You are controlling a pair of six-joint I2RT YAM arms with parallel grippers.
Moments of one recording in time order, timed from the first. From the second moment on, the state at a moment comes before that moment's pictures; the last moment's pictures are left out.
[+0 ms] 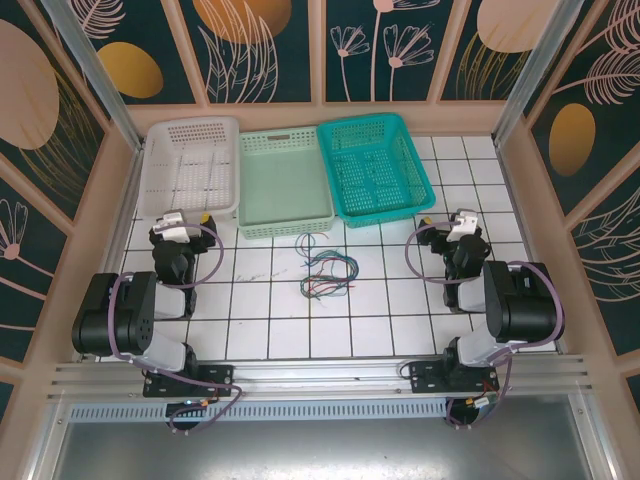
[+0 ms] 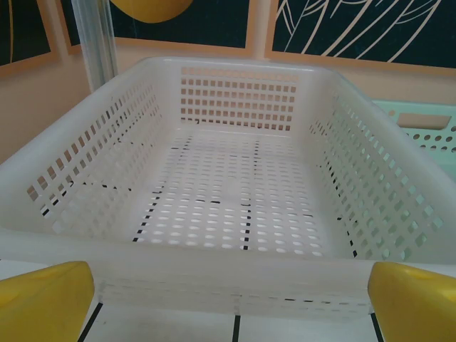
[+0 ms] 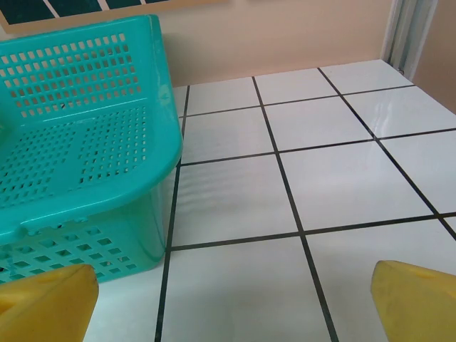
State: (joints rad) left arm 0.03 1.52 0.21 1.19 -0.09 -0.10; right arm -0.04 1.54 0.22 1.10 -0.05 0.10
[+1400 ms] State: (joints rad) left arm 0.03 0.99 0.32 0.56 -0.07 -0.29; right arm 0.05 1.28 0.44 0.47 0.01 0.19
